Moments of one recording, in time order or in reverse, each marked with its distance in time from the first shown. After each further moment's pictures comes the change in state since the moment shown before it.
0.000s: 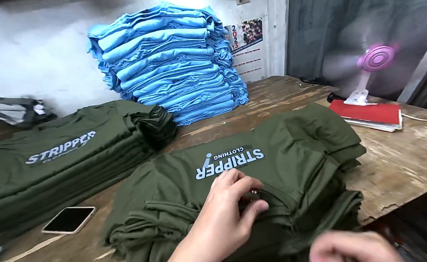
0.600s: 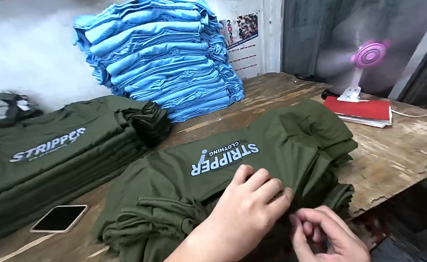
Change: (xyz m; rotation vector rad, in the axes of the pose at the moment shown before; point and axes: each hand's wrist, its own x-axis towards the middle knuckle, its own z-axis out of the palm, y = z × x) left_hand 0.017 0.024 0.018 0.339 0.050 0.556; right_hand 0.016 0.013 0.073 -0.226 0.723 -0.012
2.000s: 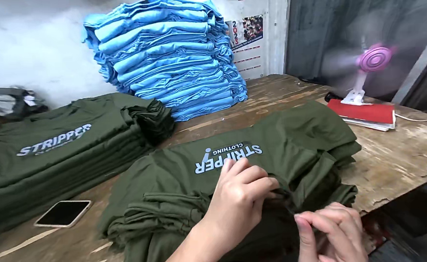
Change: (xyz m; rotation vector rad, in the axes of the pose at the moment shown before) left_hand -0.013 -0.011 0.004 -0.166 0.182 -0.255; right_hand 0.002 0.016 0.015 -0.080 0.199 -0.286
